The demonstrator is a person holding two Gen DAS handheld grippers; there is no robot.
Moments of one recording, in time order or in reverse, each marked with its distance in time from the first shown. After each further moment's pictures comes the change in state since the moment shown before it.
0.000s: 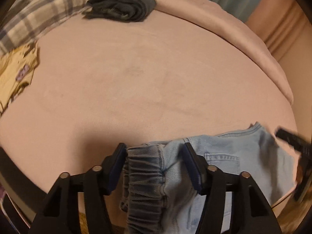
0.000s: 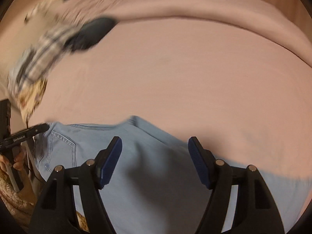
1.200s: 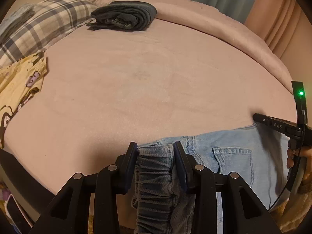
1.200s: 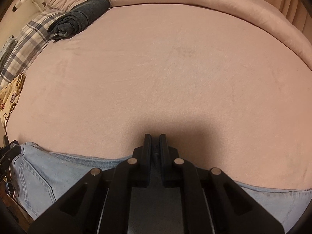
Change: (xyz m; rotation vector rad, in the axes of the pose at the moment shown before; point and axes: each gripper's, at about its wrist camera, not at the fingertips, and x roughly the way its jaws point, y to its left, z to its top) left arm -0.007 -0.002 -0.009 0.039 -0.069 0.049; right arm 0.058 0.019 0.017 0.023 0.014 -0.123
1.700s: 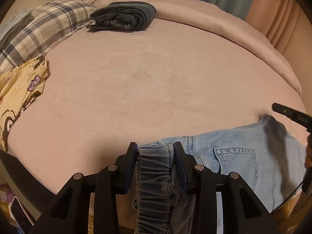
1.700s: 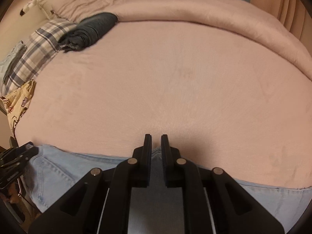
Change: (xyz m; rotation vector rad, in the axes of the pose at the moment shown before) left arm 0.003 -0.004 0.002 0.019 0.004 0.033; right arm -0.047 0.010 0.004 -0.014 -0.095 0.021
